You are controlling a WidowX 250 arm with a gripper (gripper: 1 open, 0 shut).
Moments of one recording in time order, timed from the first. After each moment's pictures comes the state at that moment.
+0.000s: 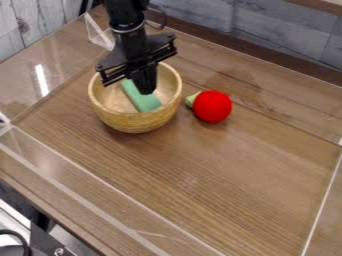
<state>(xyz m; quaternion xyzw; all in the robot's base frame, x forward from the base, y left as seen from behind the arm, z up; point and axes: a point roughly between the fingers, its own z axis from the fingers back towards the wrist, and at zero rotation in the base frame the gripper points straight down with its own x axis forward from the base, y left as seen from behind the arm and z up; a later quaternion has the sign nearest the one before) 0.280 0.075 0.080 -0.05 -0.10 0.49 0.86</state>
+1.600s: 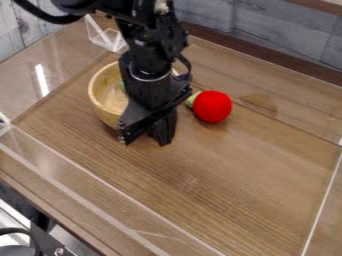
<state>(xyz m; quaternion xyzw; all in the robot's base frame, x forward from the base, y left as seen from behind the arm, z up) 0.228 0.017 0.061 -0.02 -0.05 0.63 0.78</state>
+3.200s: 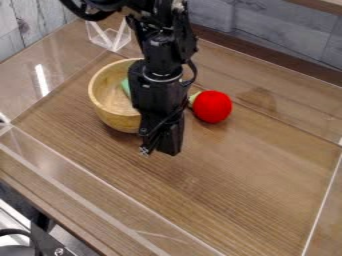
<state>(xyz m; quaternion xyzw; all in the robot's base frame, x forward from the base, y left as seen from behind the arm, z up) 0.229 0.007 0.049 0.00 0.04 0.75 0.66</state>
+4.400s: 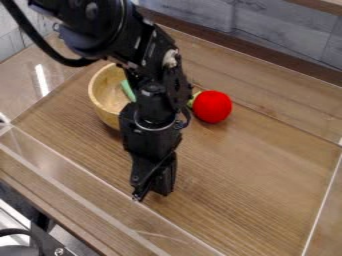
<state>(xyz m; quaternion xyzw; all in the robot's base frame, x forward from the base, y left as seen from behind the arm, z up) 0.192 -0.008 0.025 0.00 0.03 0.75 0.66</state>
